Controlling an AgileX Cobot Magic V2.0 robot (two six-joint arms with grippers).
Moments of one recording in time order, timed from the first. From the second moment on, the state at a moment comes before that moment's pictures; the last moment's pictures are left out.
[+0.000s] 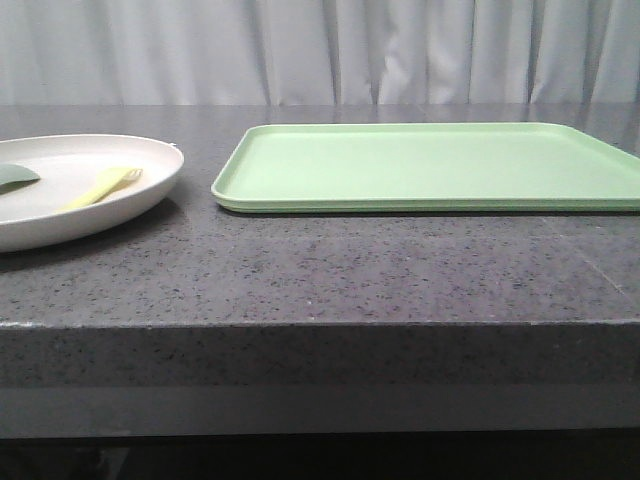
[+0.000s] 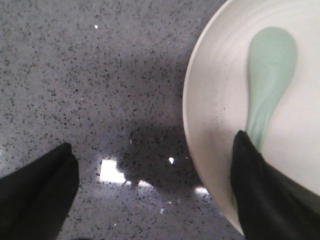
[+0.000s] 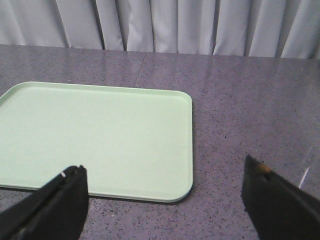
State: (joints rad) left arm 0.04 1.36 -1.13 0.10 0.96 -0.06; right arm 0.03 0.49 -0.51 0.12 0.31 -0.07
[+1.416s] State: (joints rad) left arm 0.04 1.56 -1.17 -0.02 0.90 -0.07; right arm 0.03 0.49 -0.51 0.12 0.31 -0.07
